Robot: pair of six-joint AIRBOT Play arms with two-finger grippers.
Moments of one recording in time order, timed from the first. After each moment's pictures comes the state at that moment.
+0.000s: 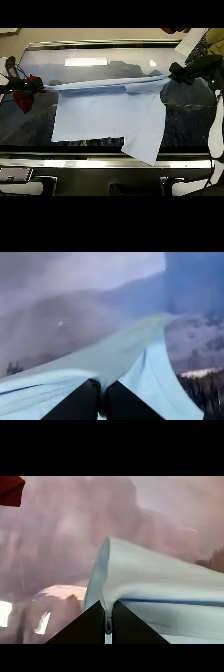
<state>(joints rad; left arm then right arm) 0.23 -1.56 1.45 1.27 -0.90 -1.54 -0.17 -1.69 1.76 1.92 -1.06 -1.41</state>
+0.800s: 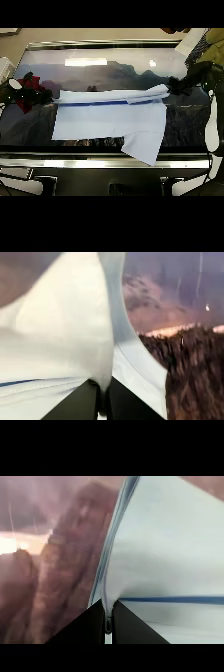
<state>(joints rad) 0.22 -1.68 1.44 1.26 -1.08 -1.53 -0.18 -1.76 1.75 1.82 -1.30 -1.40</state>
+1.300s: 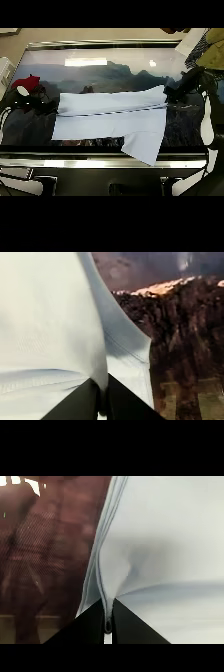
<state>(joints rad) 0.19 -1.69 1.31 1.26 -1.18 -1.53 -0.18 -1.86 1.75 1.81 -1.43 -1.40</state>
